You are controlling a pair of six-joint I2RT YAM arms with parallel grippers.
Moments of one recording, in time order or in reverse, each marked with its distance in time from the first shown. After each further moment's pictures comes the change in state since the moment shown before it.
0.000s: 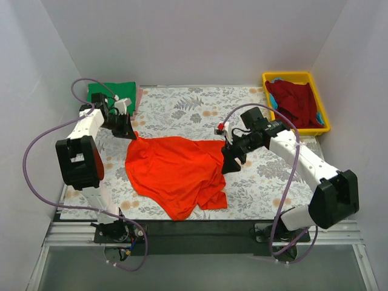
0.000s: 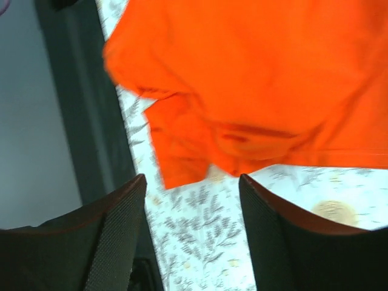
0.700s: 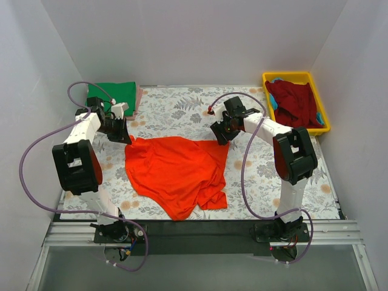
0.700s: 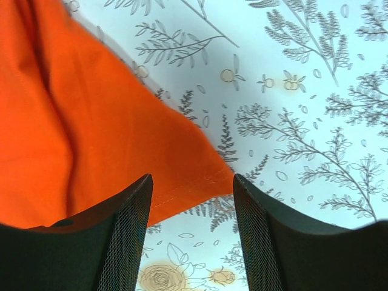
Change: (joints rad) left arm 0.035 -0.043 -0.079 -0.021 -0.058 0.093; right arm -0.044 0.551 0.248 0.419 0.565 0.238
